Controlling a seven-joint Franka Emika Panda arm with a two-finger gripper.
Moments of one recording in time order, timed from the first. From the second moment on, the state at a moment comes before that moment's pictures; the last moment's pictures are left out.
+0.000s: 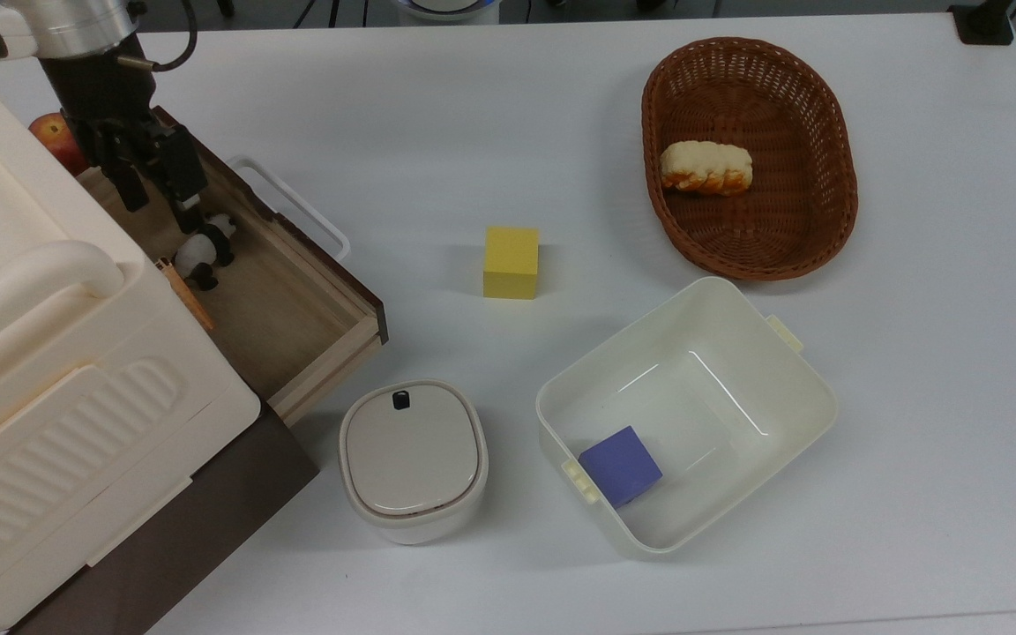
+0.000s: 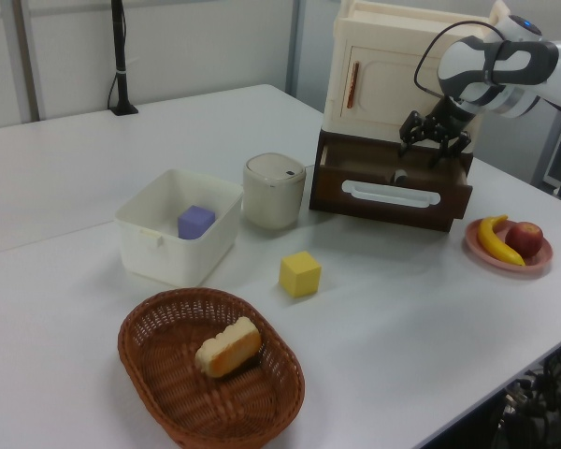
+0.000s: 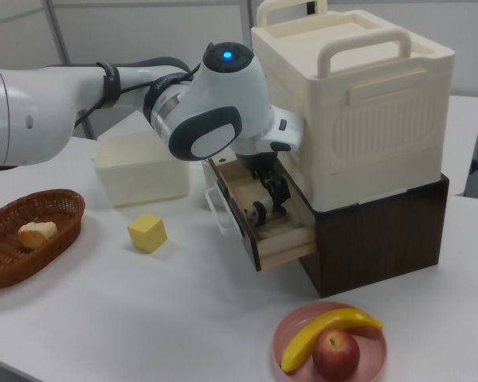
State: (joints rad) arm -0.31 0.20 -0.07 -1.76 0.33 2.27 0.00
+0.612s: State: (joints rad) arm -0.30 0.20 0.01 -1.73 0.33 2.27 0.00
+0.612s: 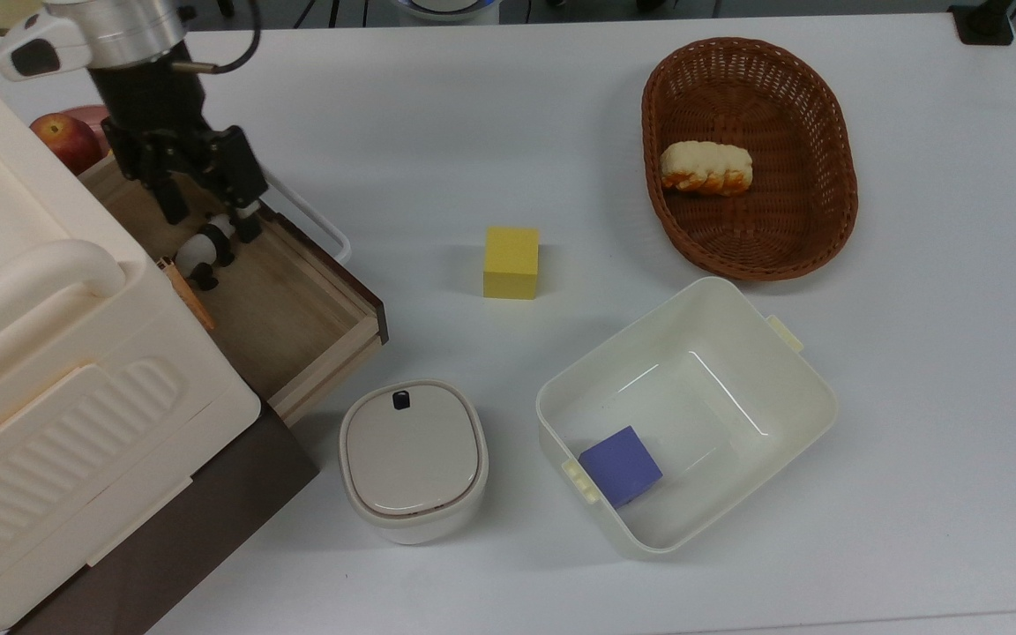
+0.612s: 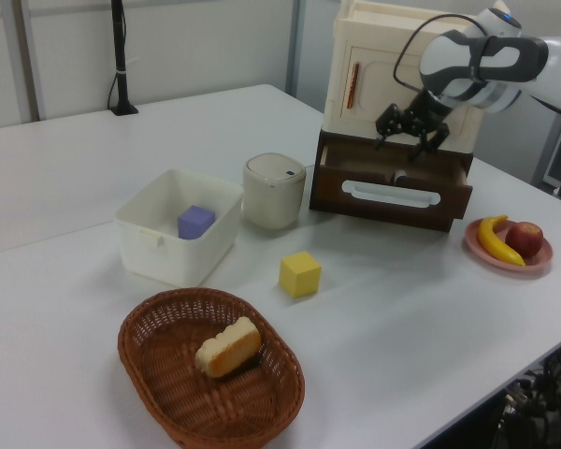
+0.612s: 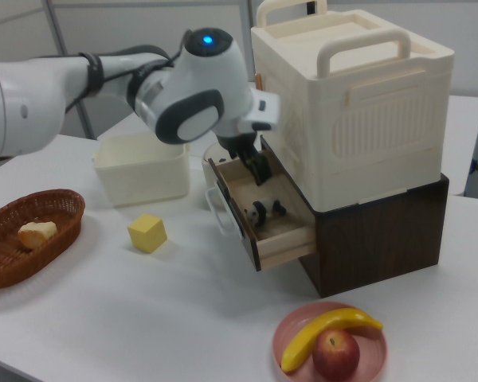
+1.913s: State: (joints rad) arm 0.06 0.01 0.02 -1.71 -0.07 1.78 0.09
